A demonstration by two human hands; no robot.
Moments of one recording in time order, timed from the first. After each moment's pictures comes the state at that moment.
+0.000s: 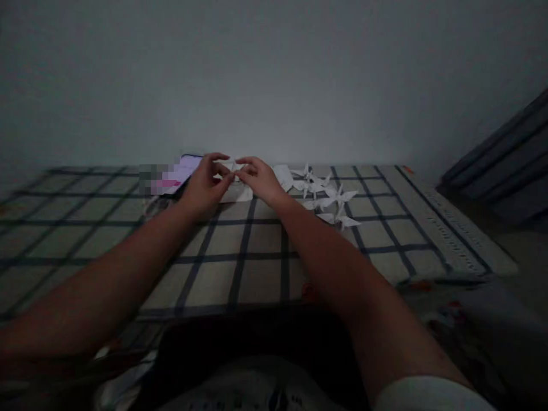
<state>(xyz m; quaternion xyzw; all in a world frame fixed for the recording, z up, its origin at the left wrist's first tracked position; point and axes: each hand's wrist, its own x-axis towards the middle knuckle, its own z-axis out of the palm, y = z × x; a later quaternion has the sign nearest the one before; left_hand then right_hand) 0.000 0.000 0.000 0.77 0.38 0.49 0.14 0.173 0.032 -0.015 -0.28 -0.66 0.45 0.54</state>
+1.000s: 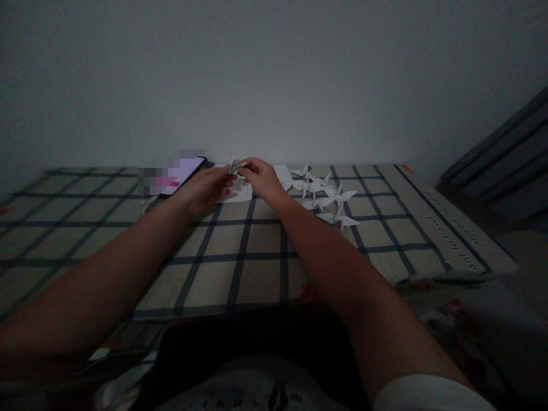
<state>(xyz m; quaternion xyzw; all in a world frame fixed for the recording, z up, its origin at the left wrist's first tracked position) 0.015 0.000 0.011 0.48 0.42 0.50 0.59 0.183 0.034 -0.012 -0.30 -0.65 0.42 0.56</state>
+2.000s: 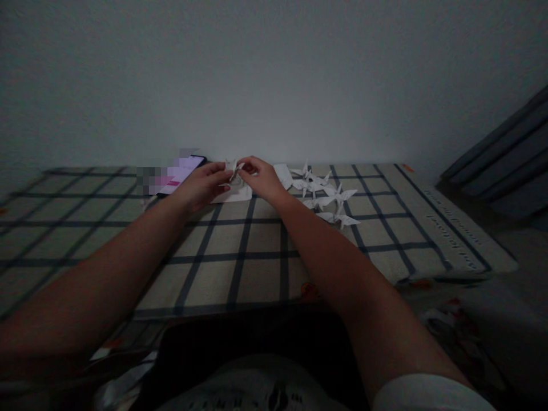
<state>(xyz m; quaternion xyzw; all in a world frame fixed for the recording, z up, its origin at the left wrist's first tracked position) 0.012 -0.003 0.013 0.56 0.40 0.49 0.53 0.187 0.030 -0.008 -0.33 -0.71 0.33 0.53</state>
